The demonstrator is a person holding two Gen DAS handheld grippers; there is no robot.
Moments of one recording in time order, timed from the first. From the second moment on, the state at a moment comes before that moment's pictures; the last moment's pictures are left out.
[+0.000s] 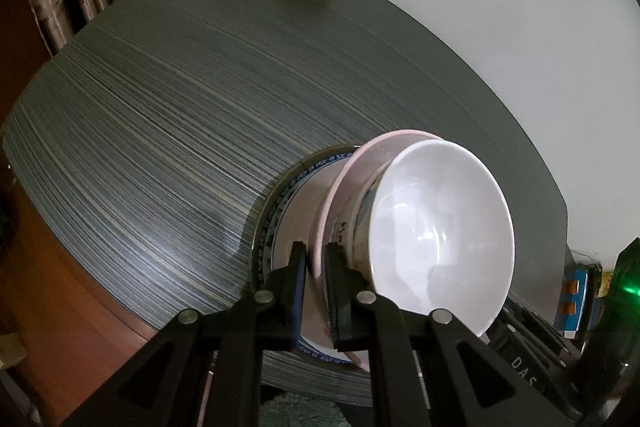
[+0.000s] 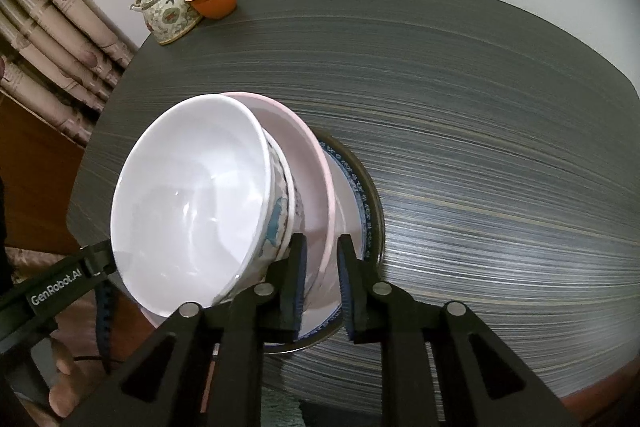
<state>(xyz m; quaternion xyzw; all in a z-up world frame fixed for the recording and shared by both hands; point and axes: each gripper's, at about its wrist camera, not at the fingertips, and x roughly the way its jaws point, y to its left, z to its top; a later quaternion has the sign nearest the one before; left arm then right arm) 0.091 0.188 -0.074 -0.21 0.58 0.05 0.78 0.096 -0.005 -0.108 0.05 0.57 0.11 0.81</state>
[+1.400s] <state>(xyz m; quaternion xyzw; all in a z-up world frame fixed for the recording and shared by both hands) 0.011 0.105 -0.002 -0.03 0.49 0.04 0.87 -0.006 -0.026 -0.074 0.00 0.47 0.18 0.86</state>
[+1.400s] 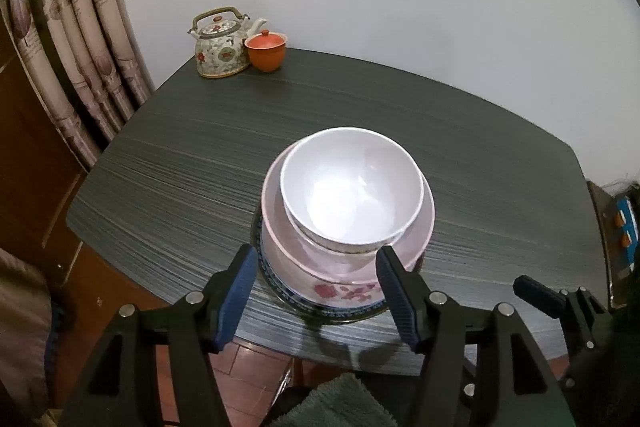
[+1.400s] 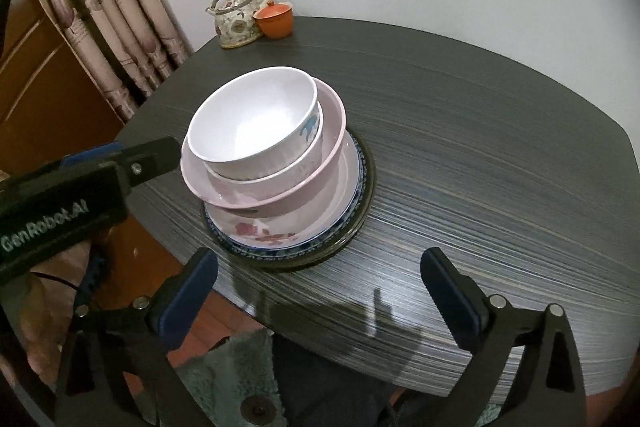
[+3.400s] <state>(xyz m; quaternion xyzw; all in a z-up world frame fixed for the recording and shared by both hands) 0.011 0.097 -0.015 -0.03 0.51 0.05 0.86 -0.008 -0.033 -0.092 0.02 0.50 0.18 0.85</state>
